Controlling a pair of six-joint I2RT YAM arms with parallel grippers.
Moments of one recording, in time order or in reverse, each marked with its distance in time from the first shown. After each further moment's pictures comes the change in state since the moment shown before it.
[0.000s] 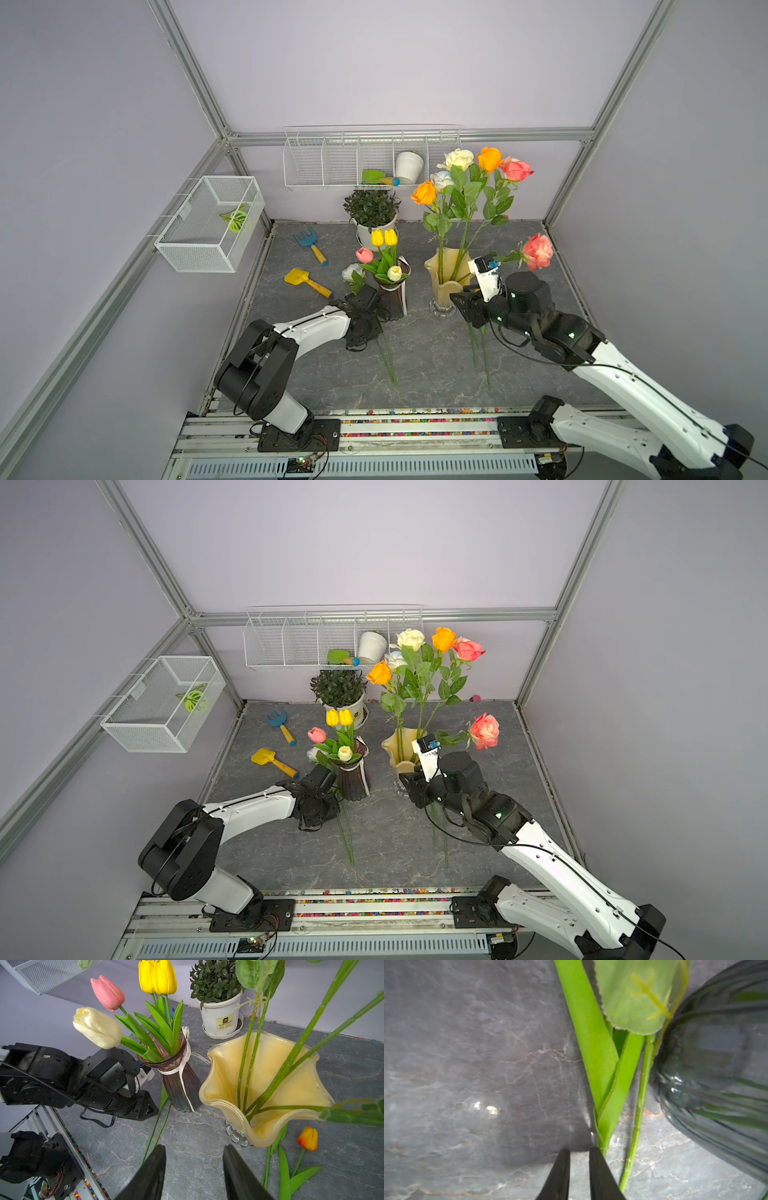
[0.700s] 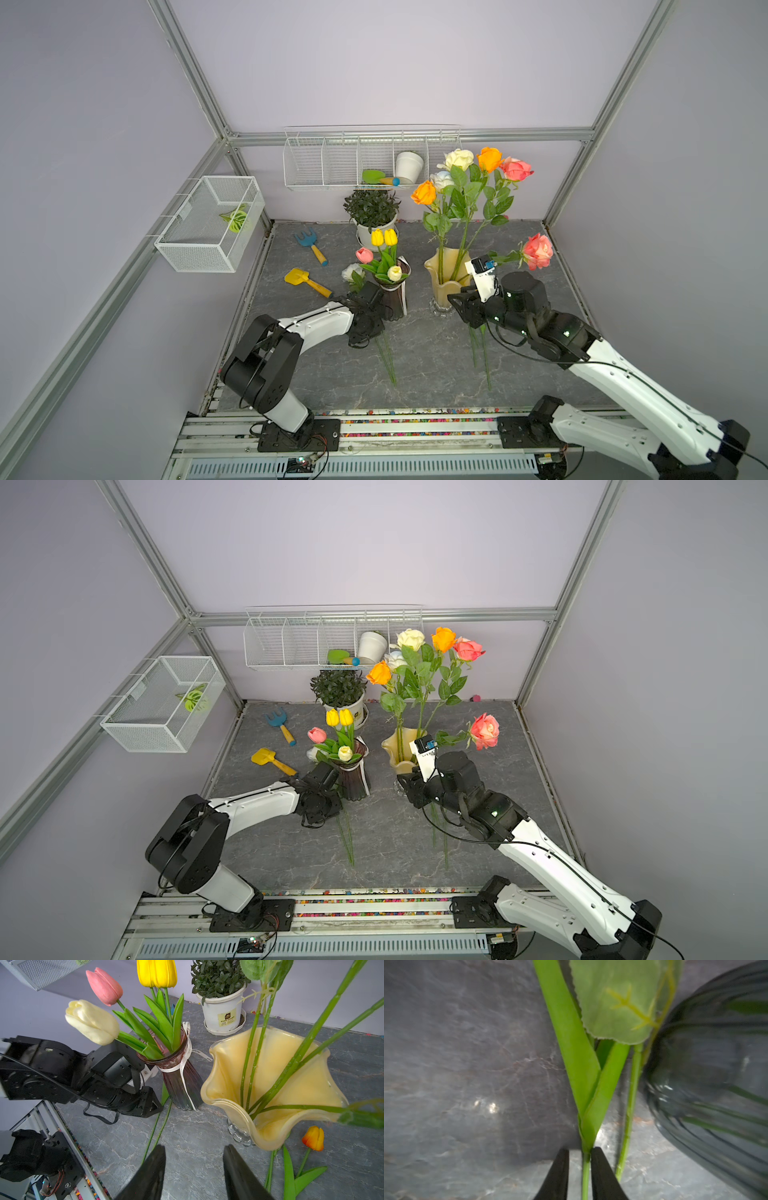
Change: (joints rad) left arm -0.002 0.048 0.054 -0.010 0.004 -0.007; right arm 0.000 0.017 -0.011 0.014 -0.014 0.003
